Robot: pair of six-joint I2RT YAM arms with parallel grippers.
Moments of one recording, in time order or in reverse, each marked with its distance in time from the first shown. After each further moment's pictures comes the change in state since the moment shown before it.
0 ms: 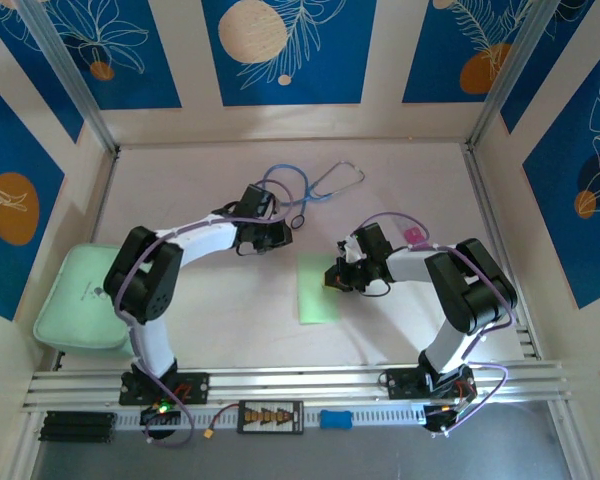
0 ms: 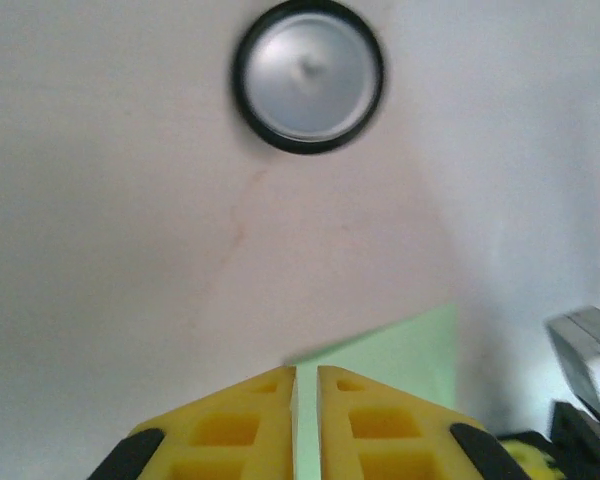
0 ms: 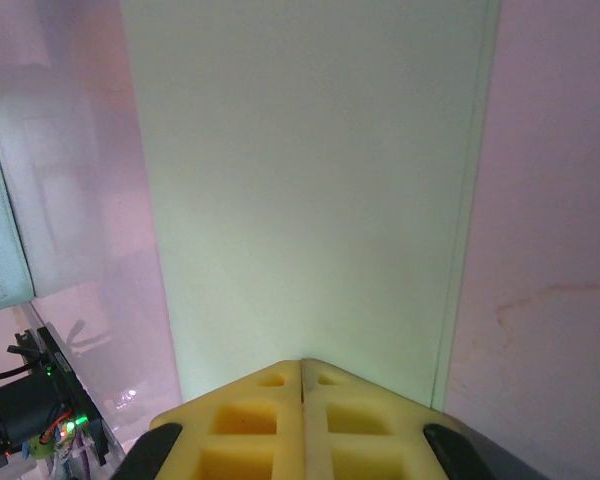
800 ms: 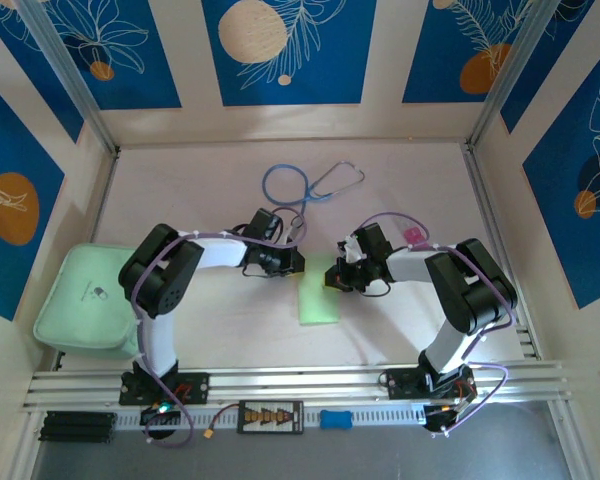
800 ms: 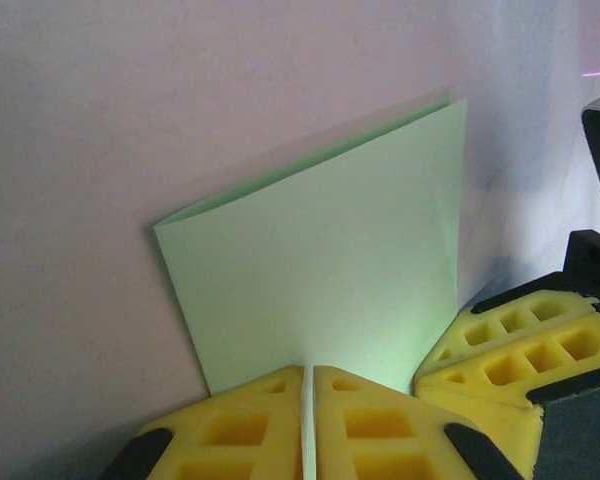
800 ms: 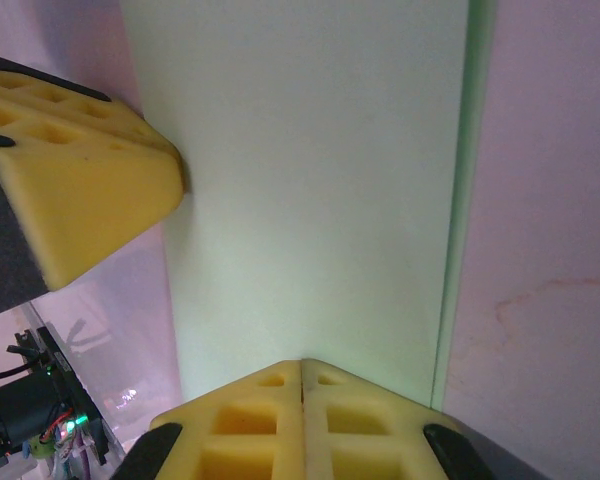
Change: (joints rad) left arm -0.058 0.101 -0.137 0.180 0.253 0.057; right arm 0.000 -0.001 0.000 -0.004 0.000 0.000
